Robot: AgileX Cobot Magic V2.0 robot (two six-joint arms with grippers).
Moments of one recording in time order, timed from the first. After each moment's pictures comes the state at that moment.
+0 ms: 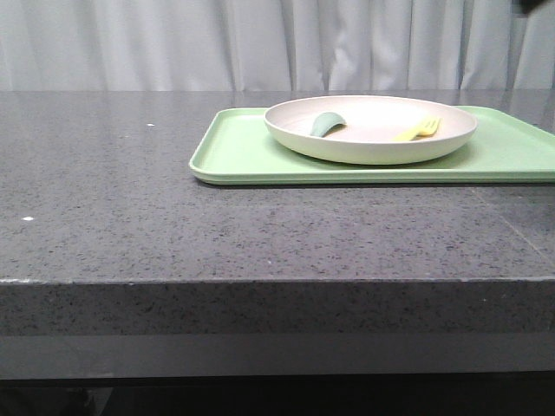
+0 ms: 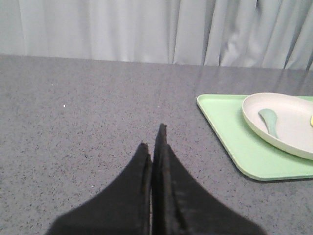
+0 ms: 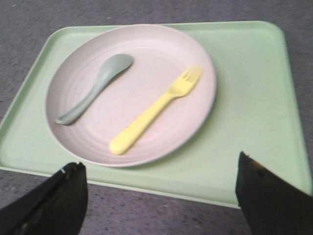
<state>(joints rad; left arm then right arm) -0.19 0.32 -0.47 -0.09 0.36 -0.02 0.19 1.11 -0.91 0.27 0.45 -0.02</state>
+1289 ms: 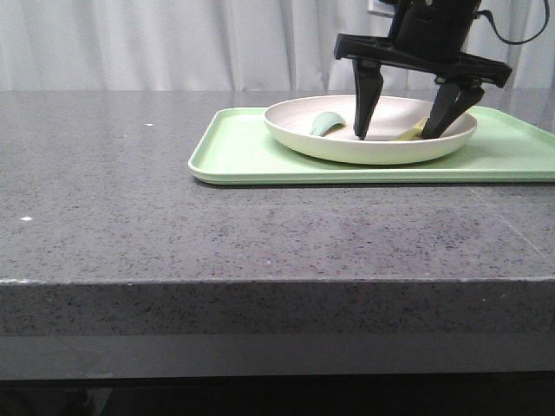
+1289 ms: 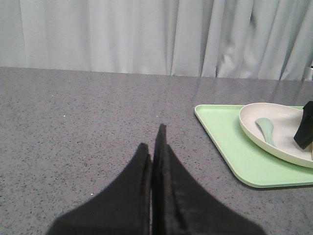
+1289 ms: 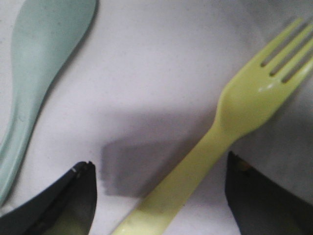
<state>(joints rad) -0.19 0.29 -0.47 -0.09 0.36 -0.02 0.26 2.00 -1.79 0.14 1.09 0.28</state>
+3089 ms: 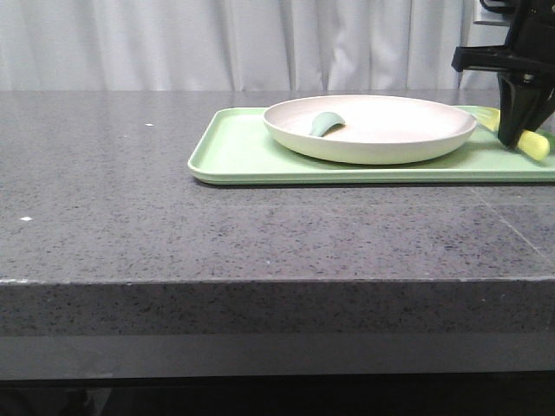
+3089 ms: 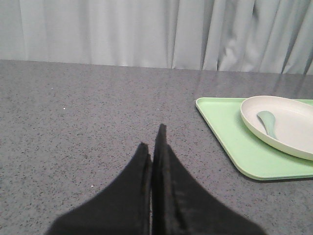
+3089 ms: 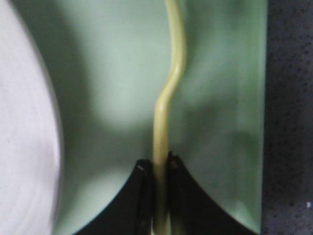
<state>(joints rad) -0.19 0.29 -0.45 -0.09 0.36 -0.02 0.01 1.96 -1.72 0.09 1.12 0.09</state>
